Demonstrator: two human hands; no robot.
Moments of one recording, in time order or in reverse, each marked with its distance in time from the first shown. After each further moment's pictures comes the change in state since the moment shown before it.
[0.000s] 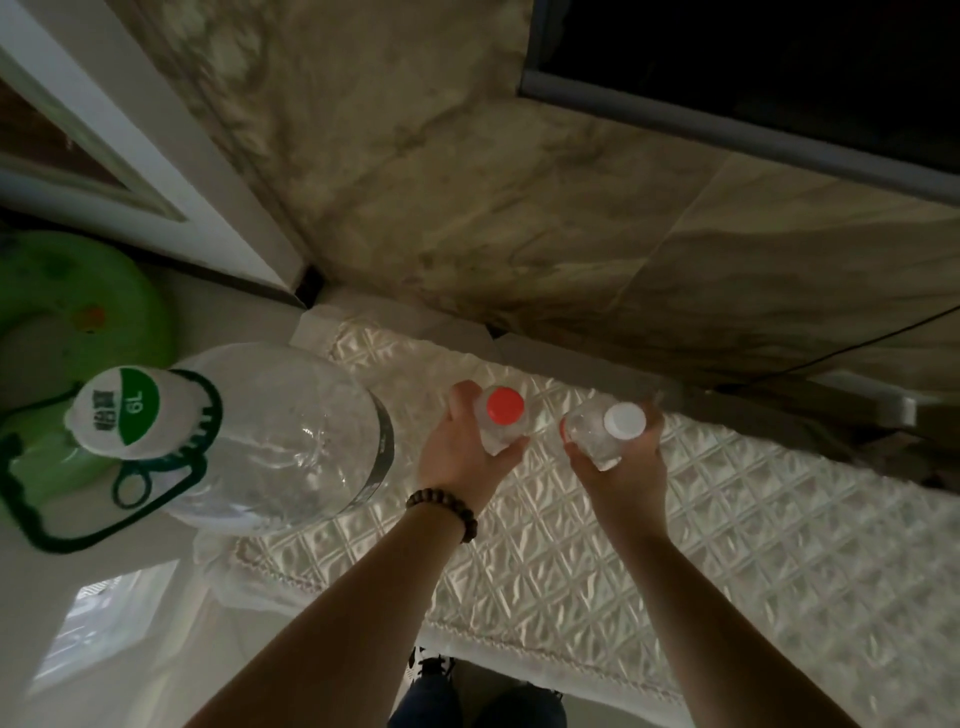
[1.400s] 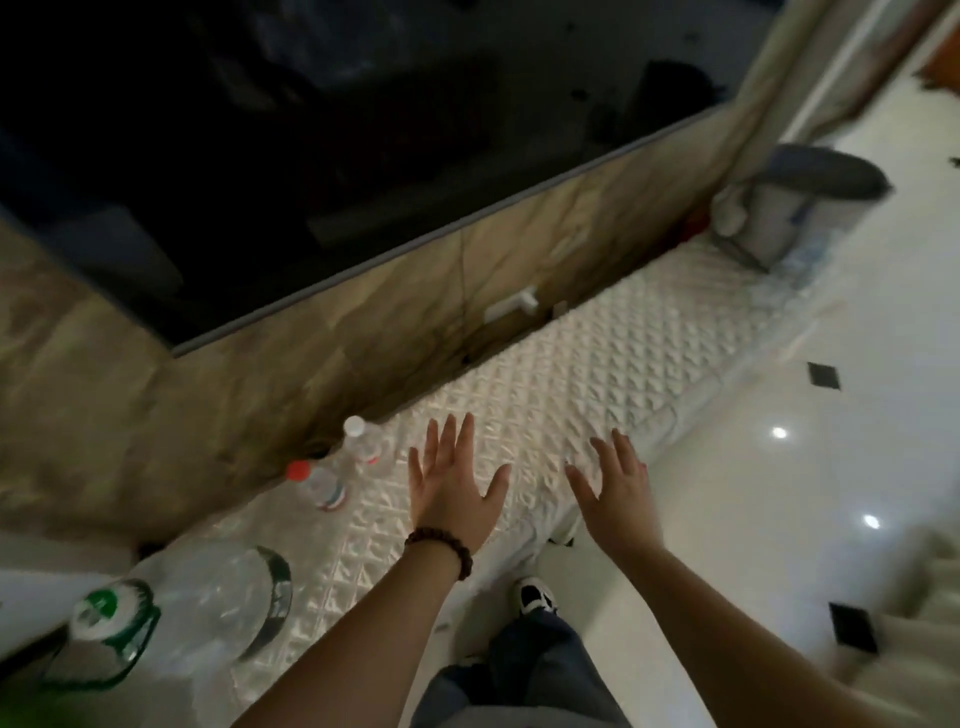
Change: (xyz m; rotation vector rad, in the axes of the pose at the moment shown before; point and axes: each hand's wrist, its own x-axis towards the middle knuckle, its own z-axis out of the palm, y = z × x) left_hand -0.244 0.182 -0.038 0.496 -0.449 0.814; right_hand -0.290 -0.036 -0.259 -0.209 0.348 0.487
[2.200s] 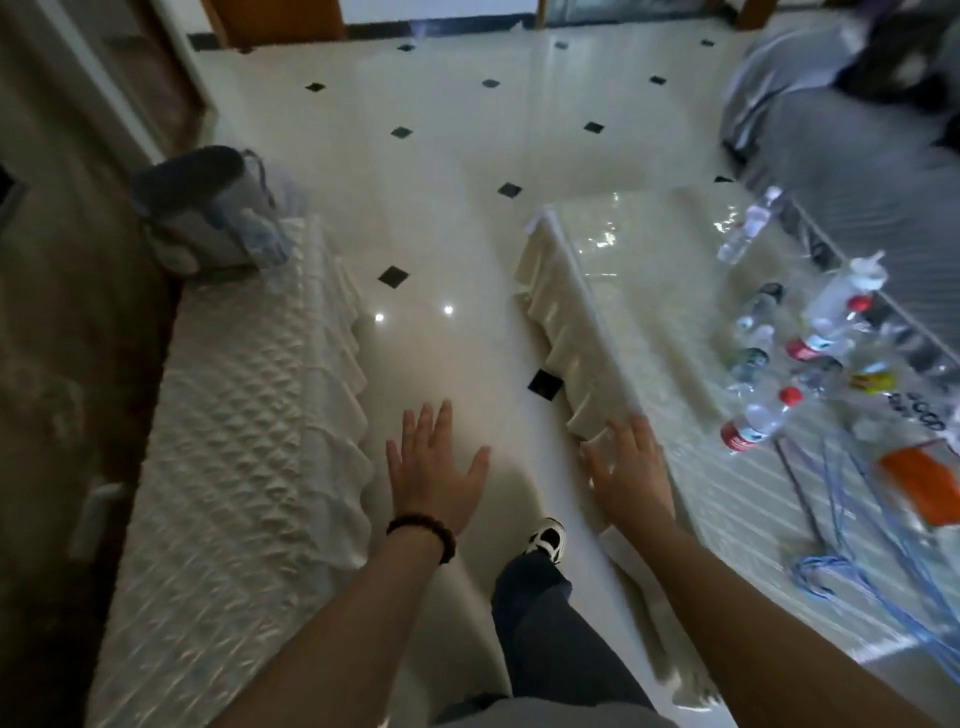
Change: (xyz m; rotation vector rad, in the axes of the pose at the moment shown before) left_hand -0.089 0.301 0.169 0.170 -0.502 0.940; right_hand -0.245 0.243 -0.117 0.233 0.666 1.058
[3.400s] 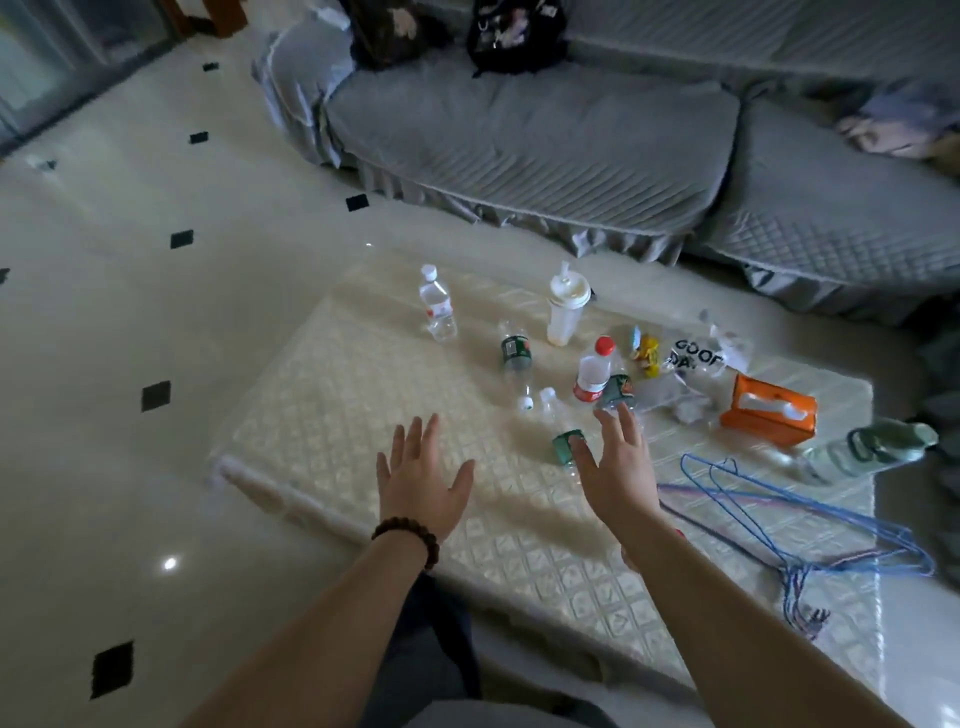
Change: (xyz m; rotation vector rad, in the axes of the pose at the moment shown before) left_hand 0.463 0.435 0.195 0.220 -0.485 0.812; right_hand 0.406 0.197 -0.168 0.258 0.500 0.752
